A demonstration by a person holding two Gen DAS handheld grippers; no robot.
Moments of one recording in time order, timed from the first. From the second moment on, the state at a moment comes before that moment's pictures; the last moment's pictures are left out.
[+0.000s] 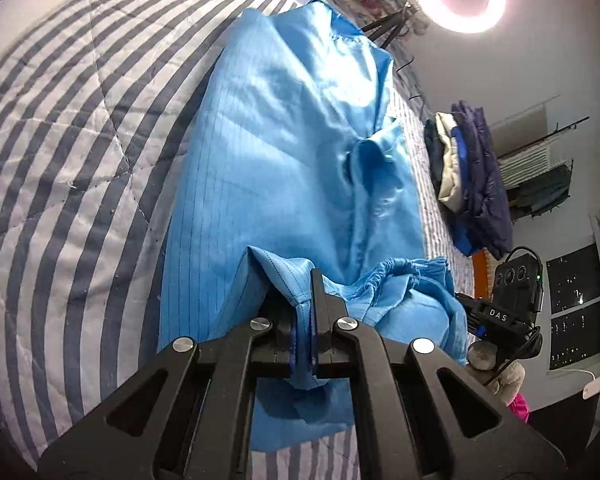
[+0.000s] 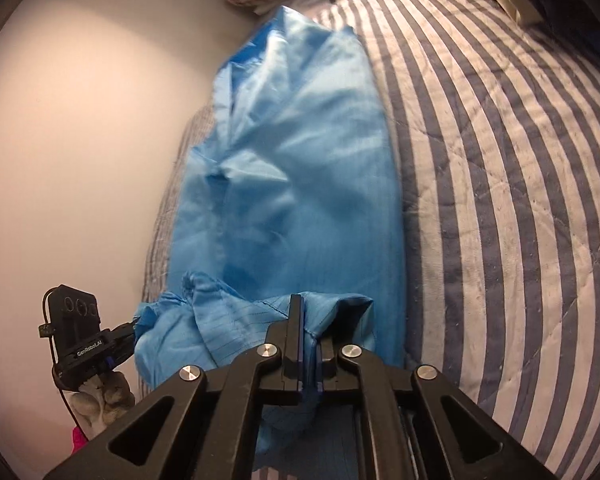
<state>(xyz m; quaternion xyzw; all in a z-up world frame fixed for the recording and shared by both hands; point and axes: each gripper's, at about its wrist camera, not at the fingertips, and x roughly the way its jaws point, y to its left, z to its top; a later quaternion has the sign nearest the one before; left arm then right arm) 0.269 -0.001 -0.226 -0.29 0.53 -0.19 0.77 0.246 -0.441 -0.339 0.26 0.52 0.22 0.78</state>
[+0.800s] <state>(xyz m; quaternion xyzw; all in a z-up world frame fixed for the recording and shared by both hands) 0.217 -0.008 -0.213 -0.20 0.56 -0.21 0.78 0.202 -0.431 -0.310 0.10 0.51 0.30 0.80</state>
